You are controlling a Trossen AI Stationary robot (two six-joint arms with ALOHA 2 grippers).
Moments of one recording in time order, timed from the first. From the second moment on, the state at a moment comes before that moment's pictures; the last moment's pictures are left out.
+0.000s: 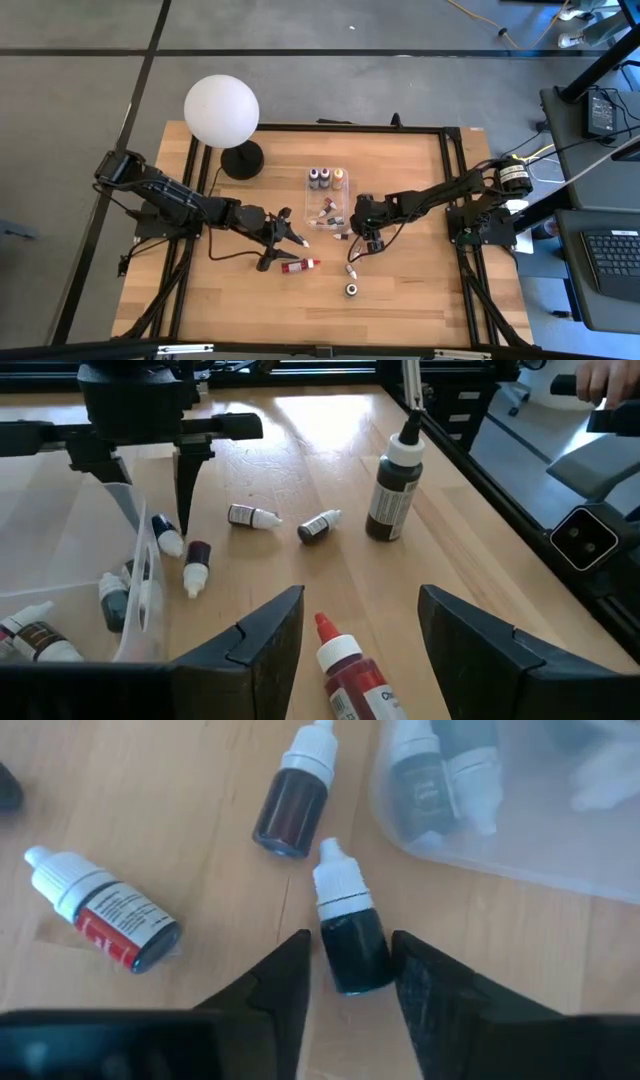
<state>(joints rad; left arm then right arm) -0.23 1.37 0.53 0.44 0.07 -0.08 0.06 1.67 0.75 -0.13 0.02 -0.16</state>
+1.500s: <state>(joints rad) -0.23 1.37 0.53 0.43 0.07 -0.08 -0.01 1.70 1.00 -0.08 0.19 -0.09</state>
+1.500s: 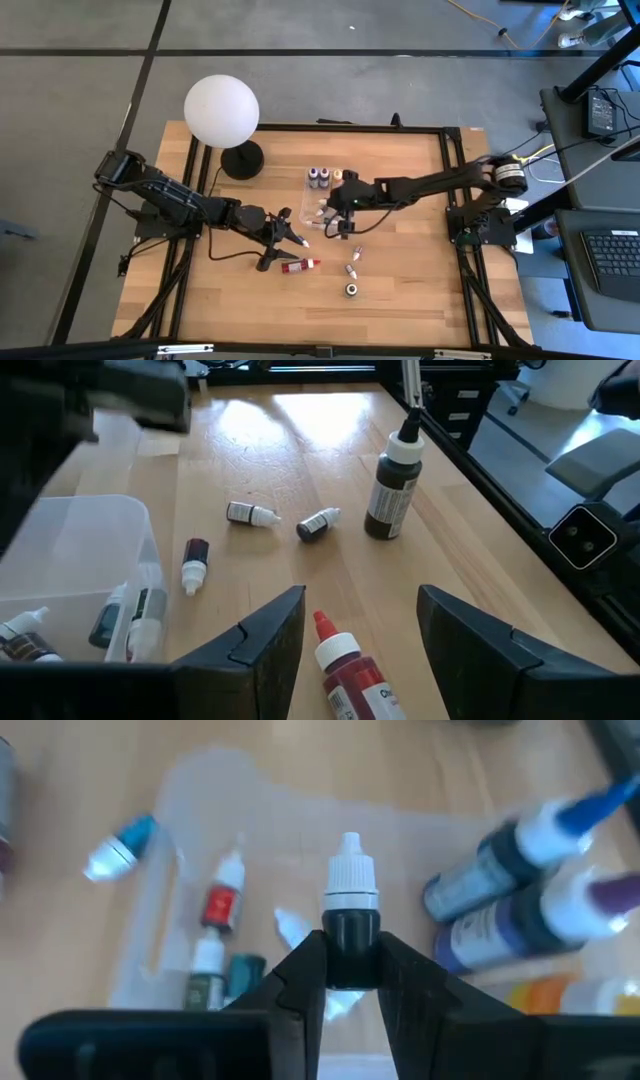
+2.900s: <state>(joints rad) -0.22 1.37 0.53 0.30 -0.10 -0.07 -0.01 1.69 1.08 -0.32 0.08 -0.09</state>
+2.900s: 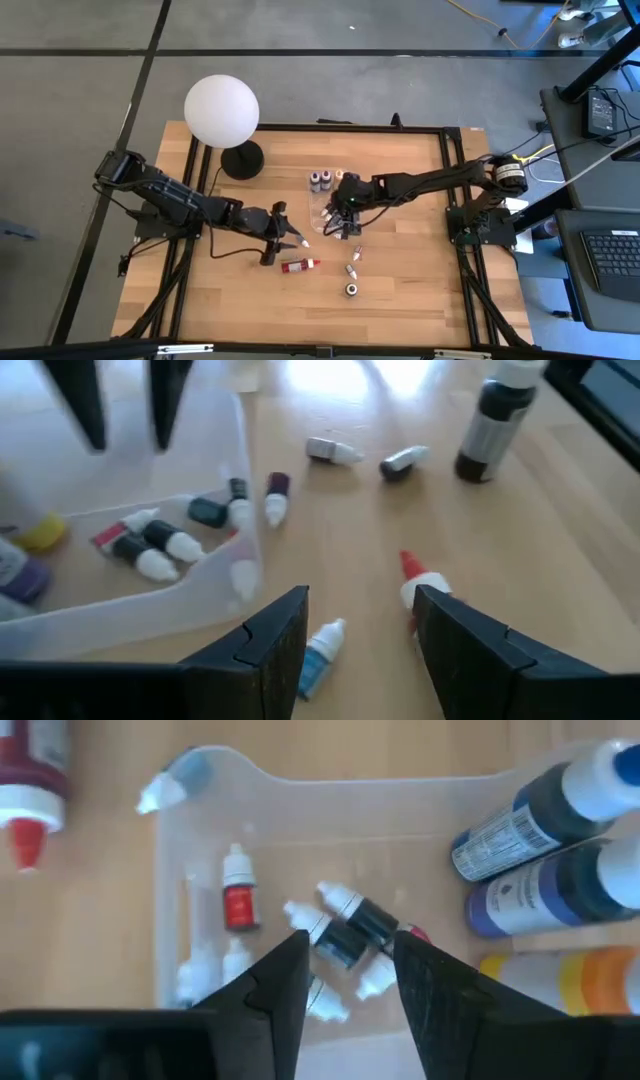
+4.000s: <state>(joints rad) -0.11 1.62 0.53 0.41 0.00 0.10 0.09 1.59 1.06 -0.39 0.15 0.03</state>
